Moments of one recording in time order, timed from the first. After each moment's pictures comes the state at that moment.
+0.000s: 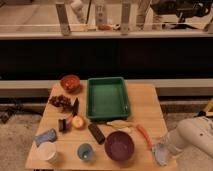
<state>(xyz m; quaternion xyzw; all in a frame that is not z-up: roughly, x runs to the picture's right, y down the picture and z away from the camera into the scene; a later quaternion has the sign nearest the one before) 0.296 0.308 0.726 -0.30 -0.15 -0.15 0.93</state>
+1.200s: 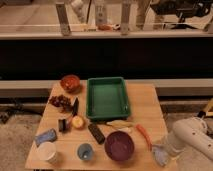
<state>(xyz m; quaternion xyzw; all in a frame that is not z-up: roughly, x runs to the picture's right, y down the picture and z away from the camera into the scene) 0.304 0.334 0.748 -0.36 -0.13 -0.15 0.91</state>
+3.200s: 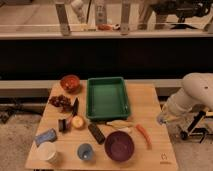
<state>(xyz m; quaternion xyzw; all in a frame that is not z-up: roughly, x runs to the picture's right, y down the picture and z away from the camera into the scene) 0.301 0.129 0.713 -0.31 -0.12 -0.08 0.94</state>
